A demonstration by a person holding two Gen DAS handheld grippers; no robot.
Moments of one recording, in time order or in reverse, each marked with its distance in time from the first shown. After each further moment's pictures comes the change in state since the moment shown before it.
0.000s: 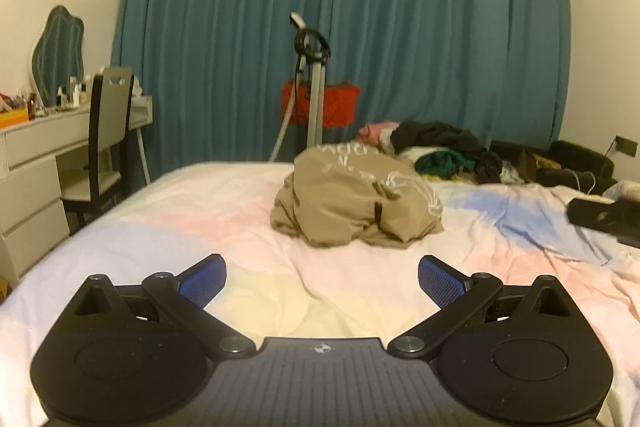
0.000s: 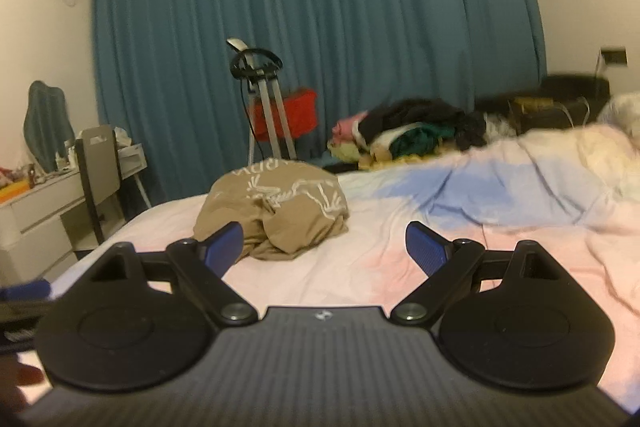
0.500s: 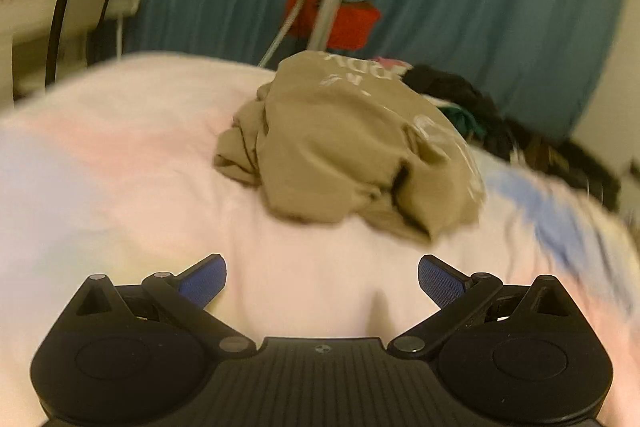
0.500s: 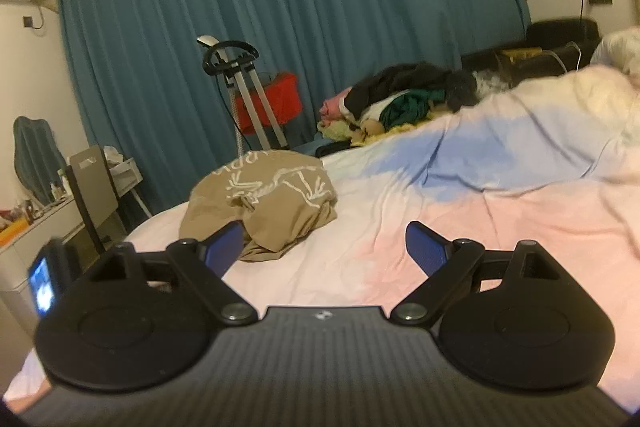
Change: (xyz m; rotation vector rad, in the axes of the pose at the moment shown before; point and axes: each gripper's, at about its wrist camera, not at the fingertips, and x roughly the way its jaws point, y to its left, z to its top) left arm 0.220 0.012 0.004 -0.253 0.225 -0.082; right arm 0.055 -0.038 -0.007 0.149 0.058 -0.018
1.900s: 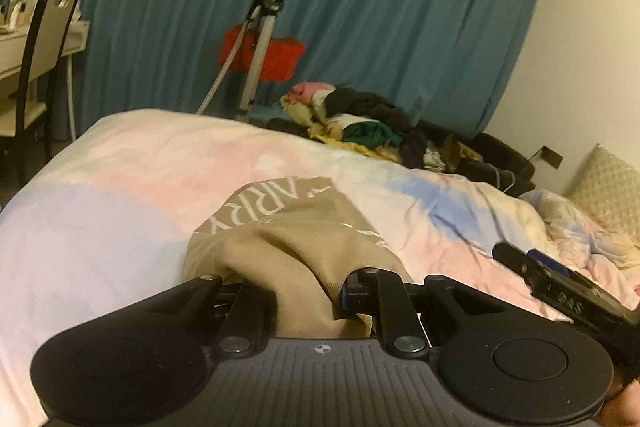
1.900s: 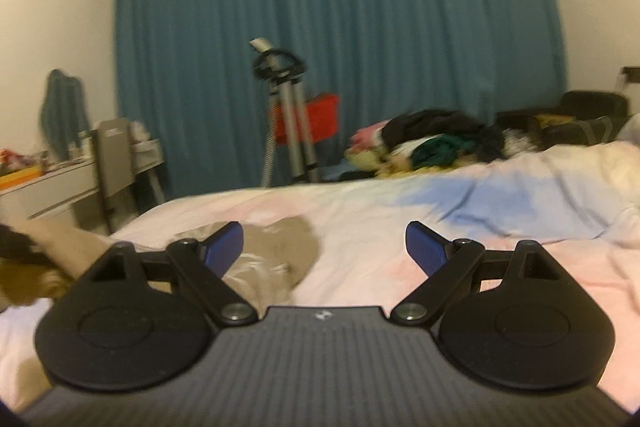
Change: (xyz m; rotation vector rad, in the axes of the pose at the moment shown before) left arm -0.218 0.069 -0.012 0.131 -0.048 -0.177; right arm -0.036 0.056 -0.015 -0.245 -0.053 0.108
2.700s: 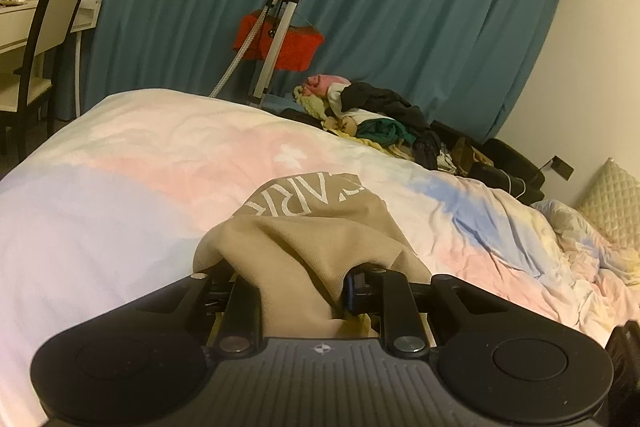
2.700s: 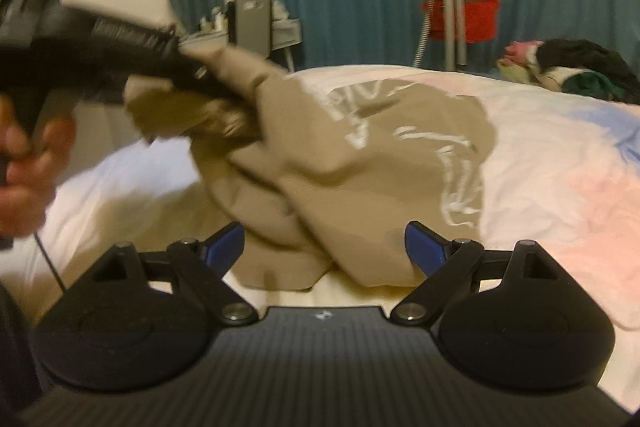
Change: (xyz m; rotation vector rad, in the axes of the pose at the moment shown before) left arm 0.044 0.044 0.007 -0.093 -0.007 0.069; right arm 0.053 0.077 -0.067 -0.217 0.291 0.365
